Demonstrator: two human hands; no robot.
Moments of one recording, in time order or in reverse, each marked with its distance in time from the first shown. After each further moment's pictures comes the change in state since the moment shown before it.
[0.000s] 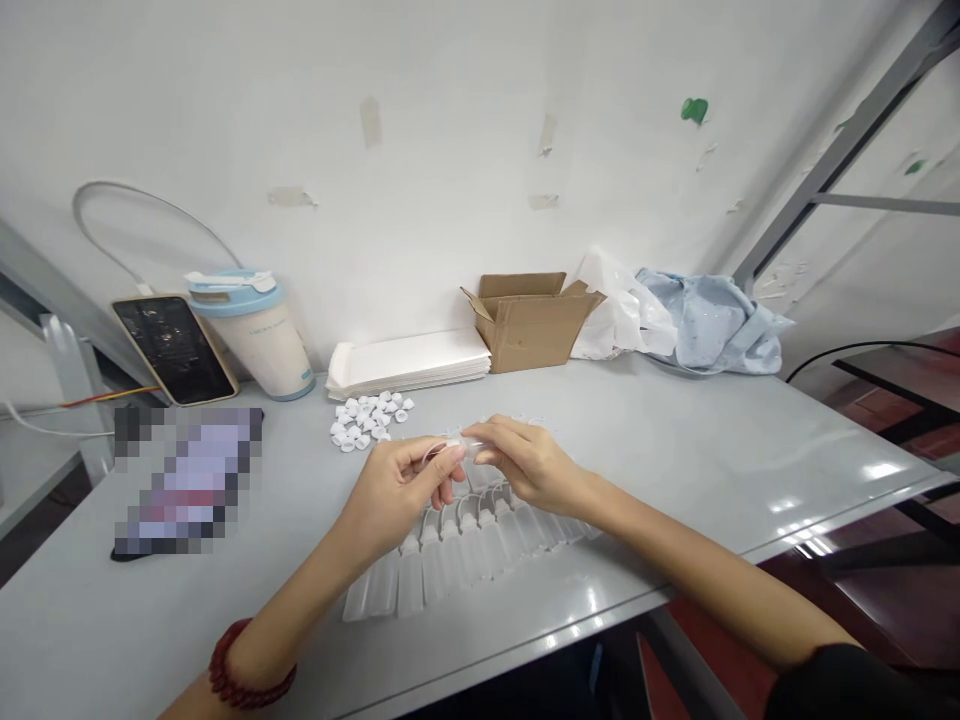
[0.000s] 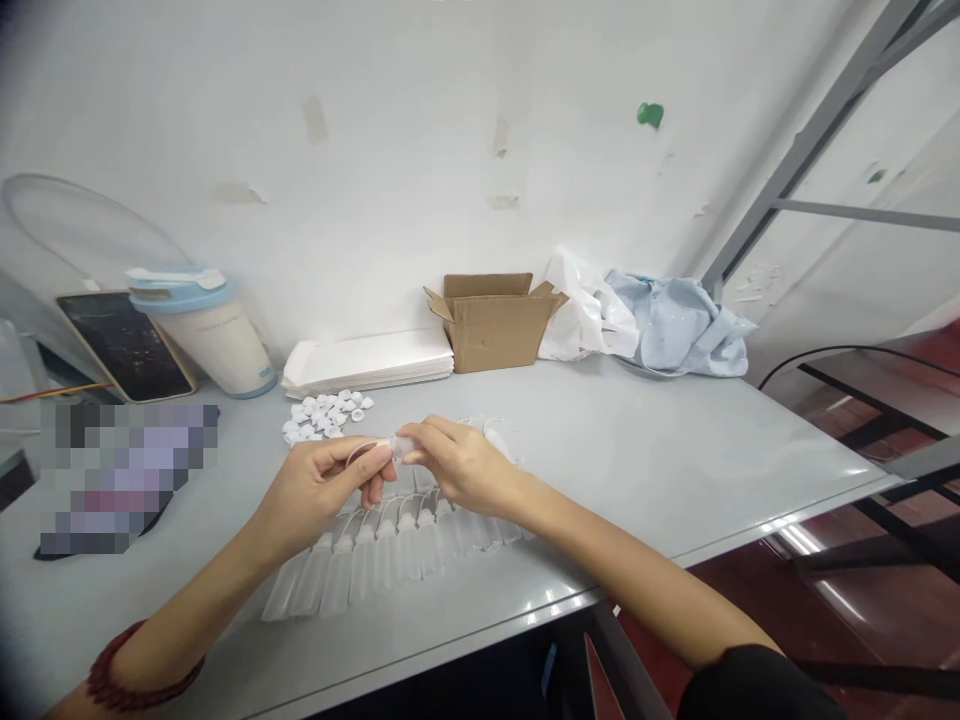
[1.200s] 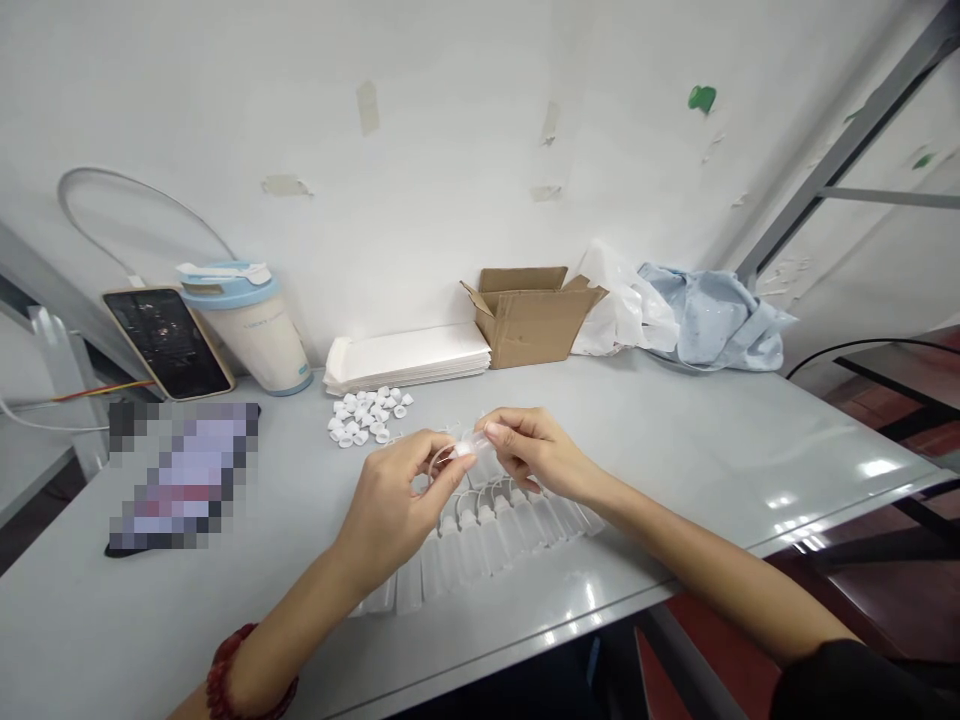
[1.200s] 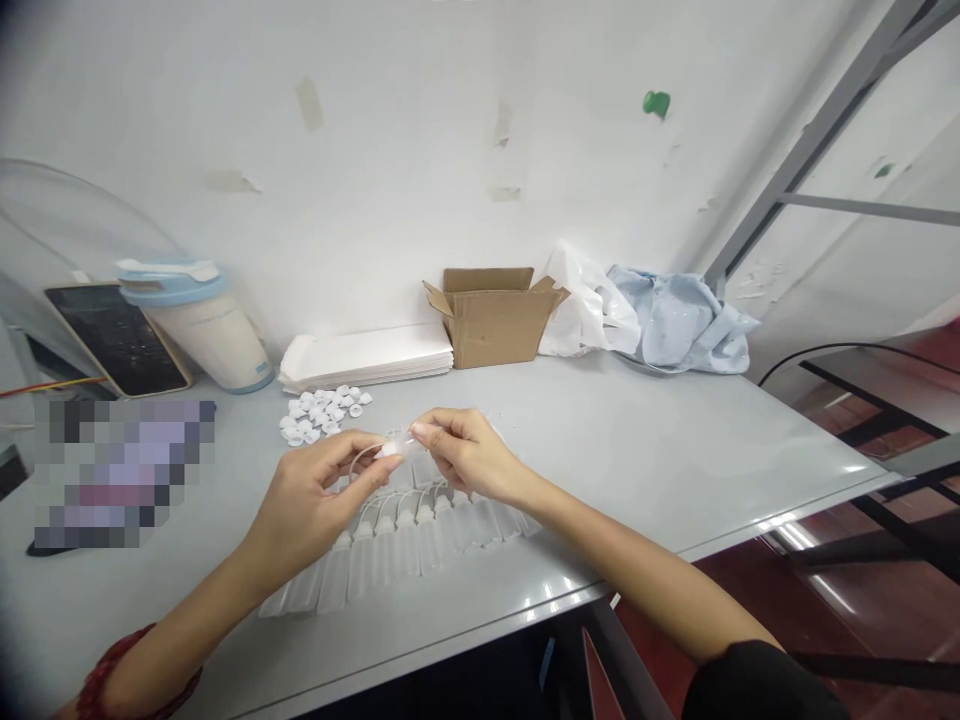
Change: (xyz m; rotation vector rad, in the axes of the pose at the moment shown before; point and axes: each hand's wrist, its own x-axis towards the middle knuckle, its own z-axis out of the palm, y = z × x) left_hand -0.008 -0.004 0.011 0.333 0.231 0.295; right_hand 0.008 -0.012 -0.011 0.898 -0.082 0.796
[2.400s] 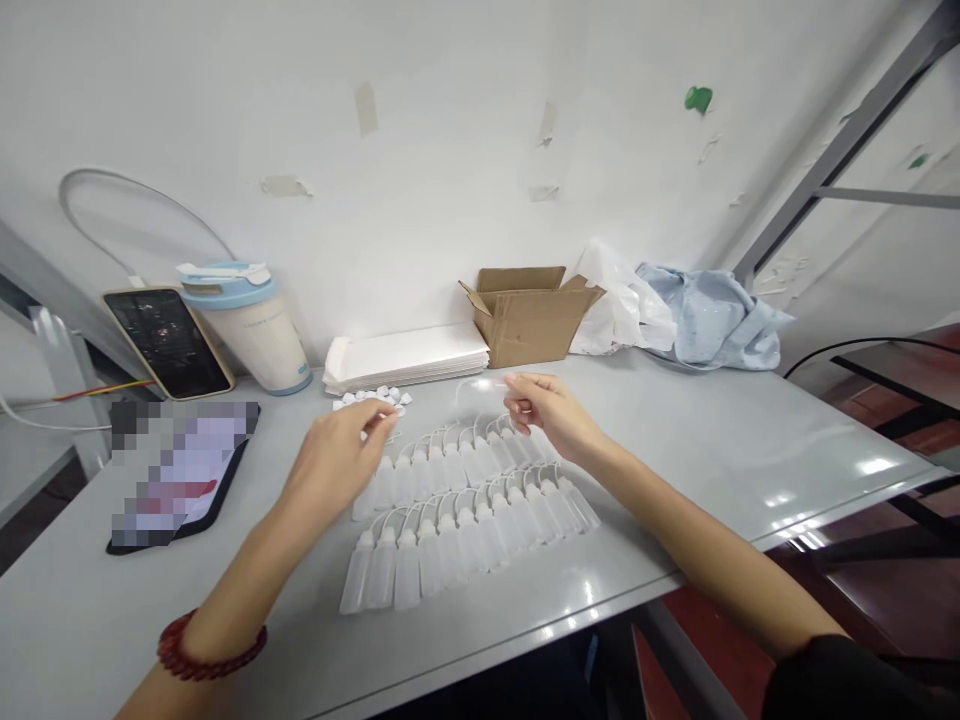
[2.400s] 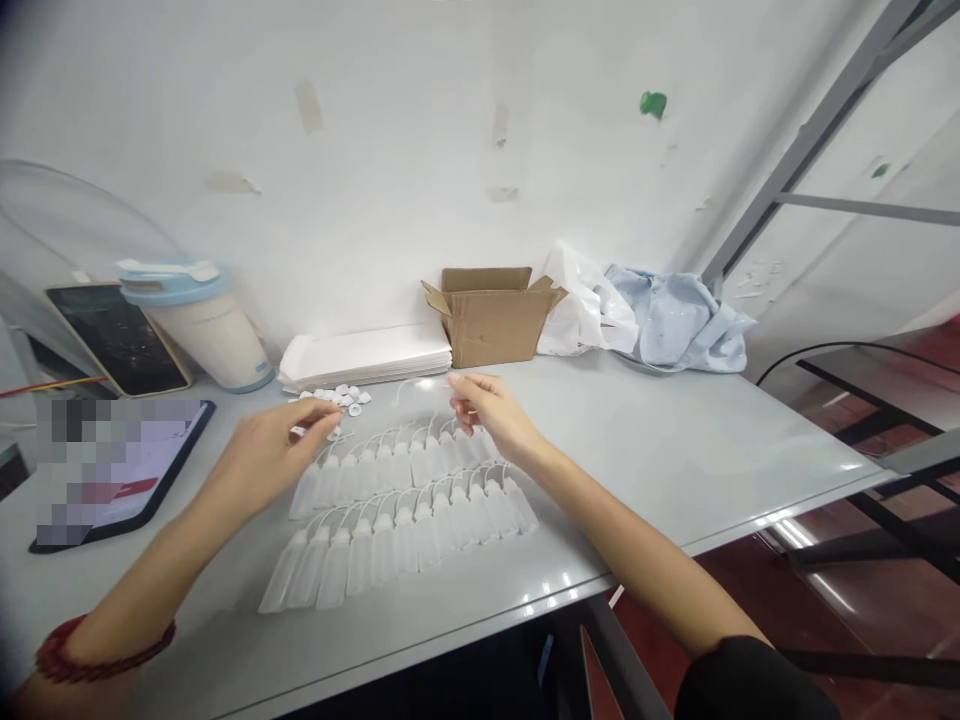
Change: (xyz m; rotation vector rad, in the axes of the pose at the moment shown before) left_hand 0.023 -0.039 -0.036 0.416 -0.091 -0.276; right_hand 0.021 0.003 -0.030 0.133 0.270 0.005
